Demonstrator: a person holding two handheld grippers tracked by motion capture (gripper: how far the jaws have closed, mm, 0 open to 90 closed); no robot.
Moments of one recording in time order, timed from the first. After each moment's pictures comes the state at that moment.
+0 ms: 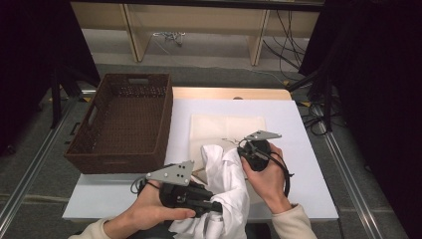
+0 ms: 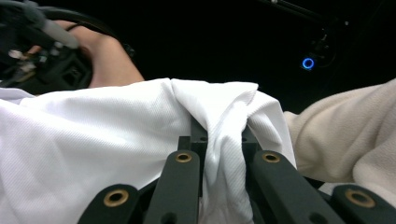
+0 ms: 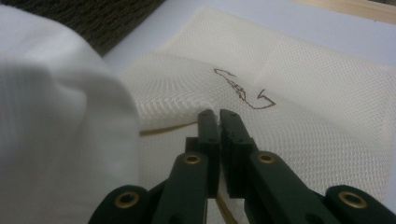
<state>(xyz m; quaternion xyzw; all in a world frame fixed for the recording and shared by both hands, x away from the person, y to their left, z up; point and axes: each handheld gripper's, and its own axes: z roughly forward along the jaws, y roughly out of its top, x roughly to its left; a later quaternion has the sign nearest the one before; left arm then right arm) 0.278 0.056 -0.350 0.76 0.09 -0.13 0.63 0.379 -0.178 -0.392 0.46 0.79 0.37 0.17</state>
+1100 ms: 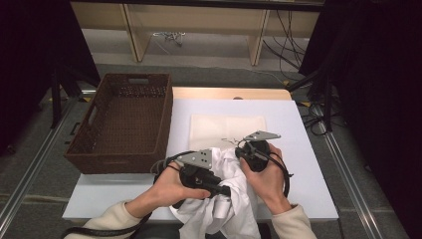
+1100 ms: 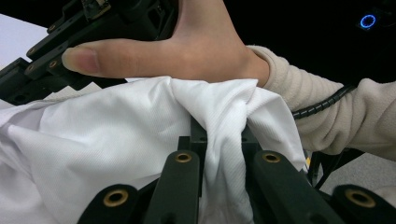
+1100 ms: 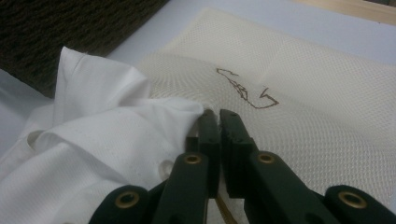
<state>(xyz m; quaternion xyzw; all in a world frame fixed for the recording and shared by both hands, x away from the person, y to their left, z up) 0.328 0.030 -0.374 0.82 0.12 -0.10 0.54 0.377 -0.176 -0.391 0.45 0.79 0.37 0.17</state>
